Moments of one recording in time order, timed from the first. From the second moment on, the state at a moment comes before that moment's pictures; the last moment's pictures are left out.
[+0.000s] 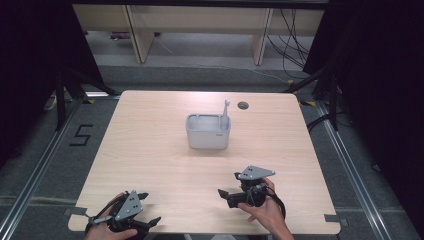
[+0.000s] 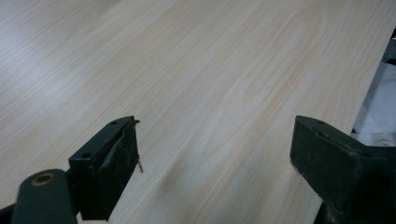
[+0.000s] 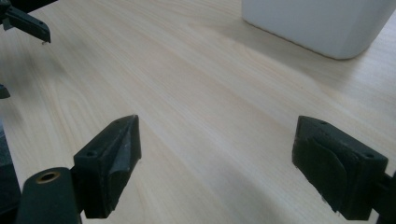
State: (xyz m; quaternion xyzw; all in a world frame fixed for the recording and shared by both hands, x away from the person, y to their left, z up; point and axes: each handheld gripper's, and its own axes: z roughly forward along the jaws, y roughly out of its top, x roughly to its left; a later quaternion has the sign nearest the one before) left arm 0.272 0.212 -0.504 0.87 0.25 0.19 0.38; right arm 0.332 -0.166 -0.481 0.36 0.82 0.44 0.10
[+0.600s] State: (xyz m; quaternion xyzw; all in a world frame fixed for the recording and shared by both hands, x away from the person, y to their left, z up) left arm 0.272 0.212 -0.505 0.88 0.25 0.18 0.37; right arm 0.309 -0.173 -0.491 0.36 0.83 0.42 0.10
